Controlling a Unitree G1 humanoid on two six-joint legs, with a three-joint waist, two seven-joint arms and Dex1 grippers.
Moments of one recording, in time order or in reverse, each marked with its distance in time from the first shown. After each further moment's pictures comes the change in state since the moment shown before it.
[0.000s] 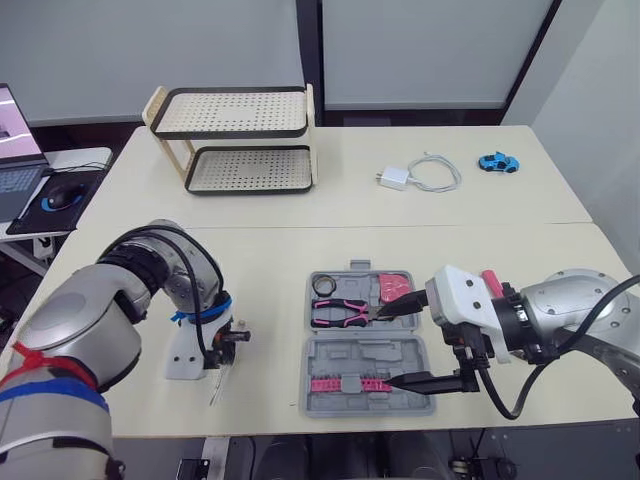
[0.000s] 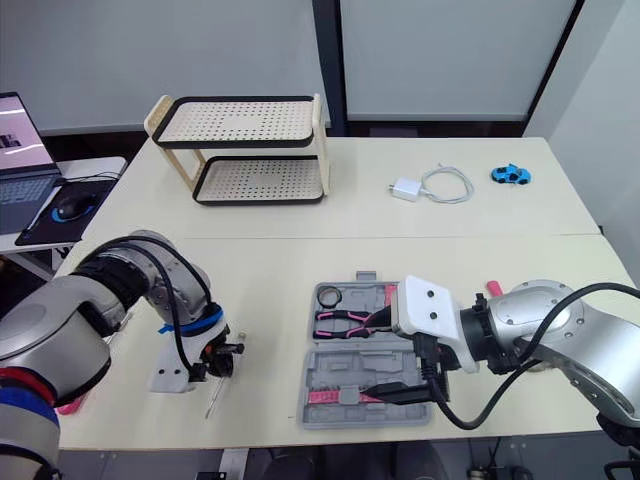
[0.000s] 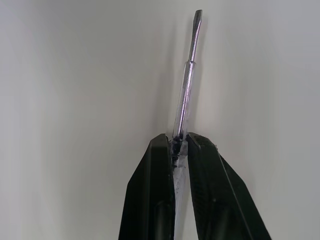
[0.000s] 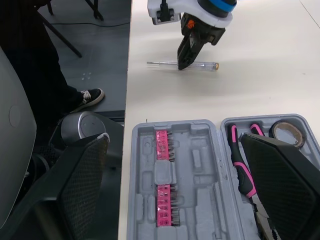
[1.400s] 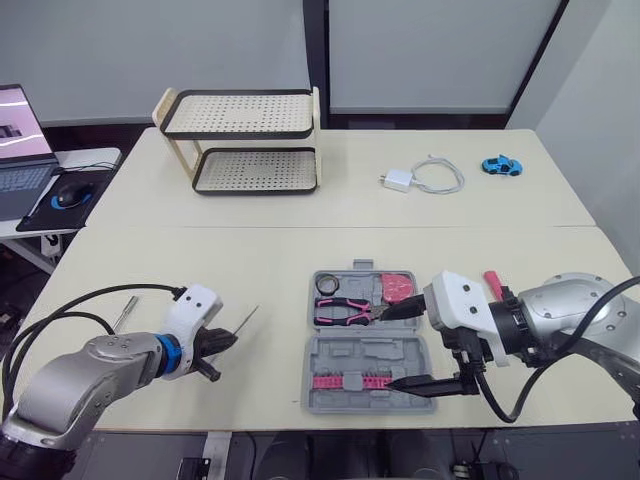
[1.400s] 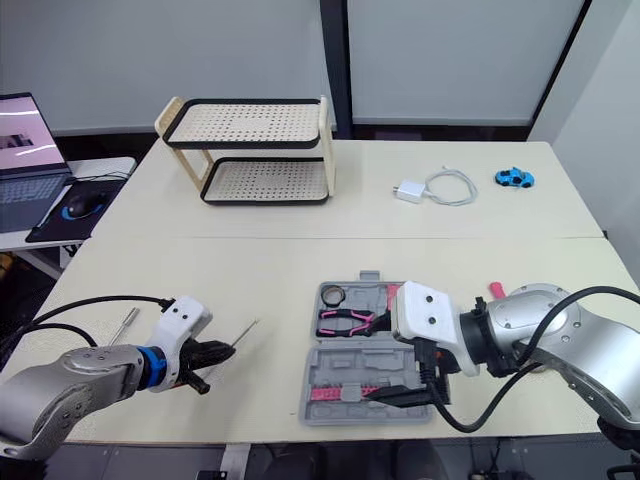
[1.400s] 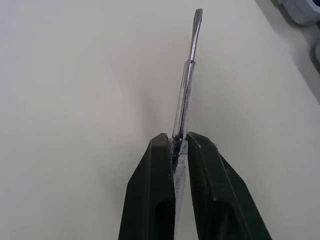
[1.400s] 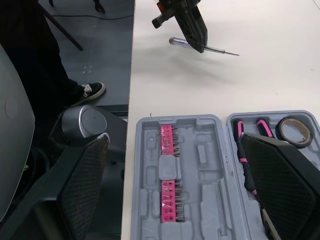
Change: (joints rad) left arm 1.208 0.070 1.246 -1.366 -1.679 2.659 0.108; right arm 0.006 -0.008 0.034 0.003 -0.043 -0.009 0.011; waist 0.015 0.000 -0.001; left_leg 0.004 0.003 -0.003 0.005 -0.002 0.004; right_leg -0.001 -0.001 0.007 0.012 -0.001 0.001
